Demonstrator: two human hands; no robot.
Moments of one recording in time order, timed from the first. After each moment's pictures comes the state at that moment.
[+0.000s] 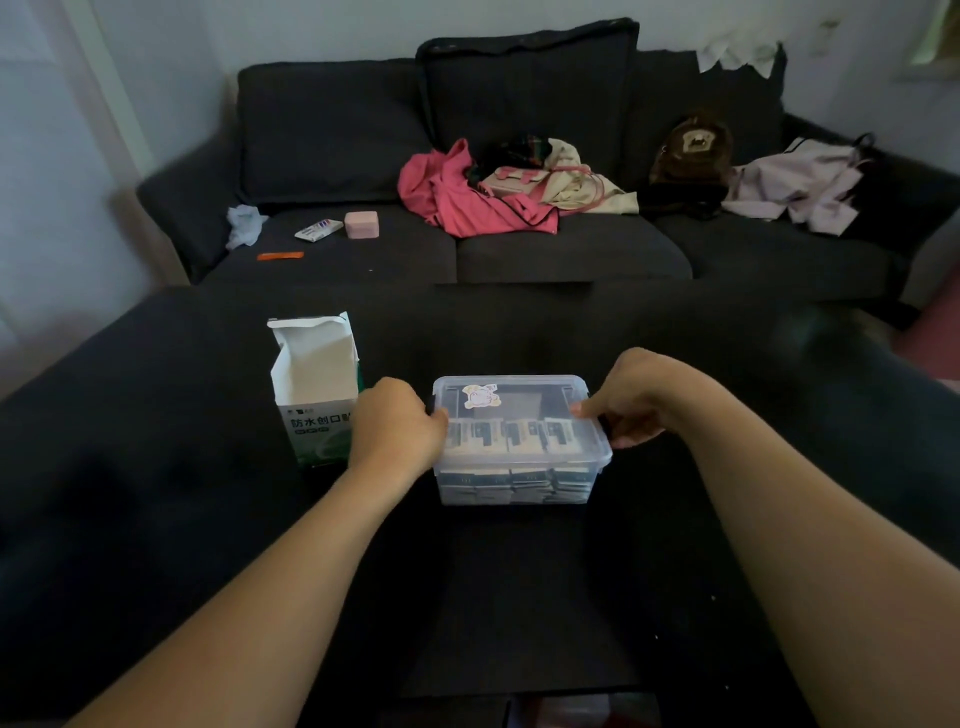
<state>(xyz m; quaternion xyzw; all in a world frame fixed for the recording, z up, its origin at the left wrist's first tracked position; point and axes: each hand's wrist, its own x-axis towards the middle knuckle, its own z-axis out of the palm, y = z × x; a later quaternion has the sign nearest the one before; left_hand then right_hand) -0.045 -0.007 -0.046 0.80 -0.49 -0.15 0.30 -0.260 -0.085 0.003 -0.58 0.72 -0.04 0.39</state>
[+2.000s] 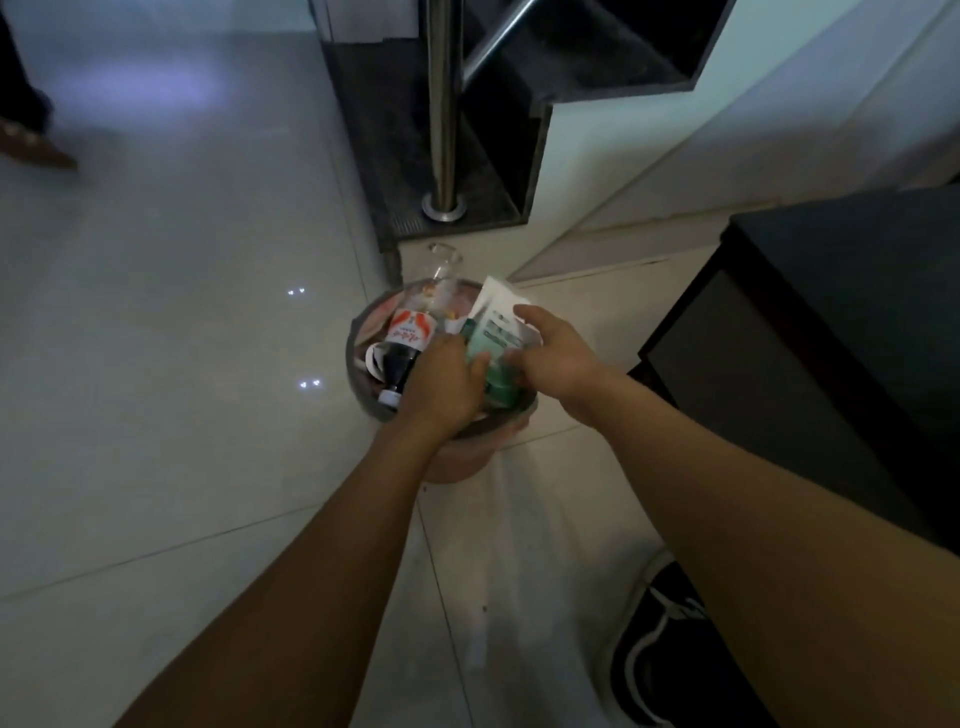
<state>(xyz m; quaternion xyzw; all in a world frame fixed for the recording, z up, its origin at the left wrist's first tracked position) 0.250 0.567 -0.232 0.91 -0.04 -0.05 0.42 0.250 0.425 -0.178 -0.82 0.11 0.14 0.54</state>
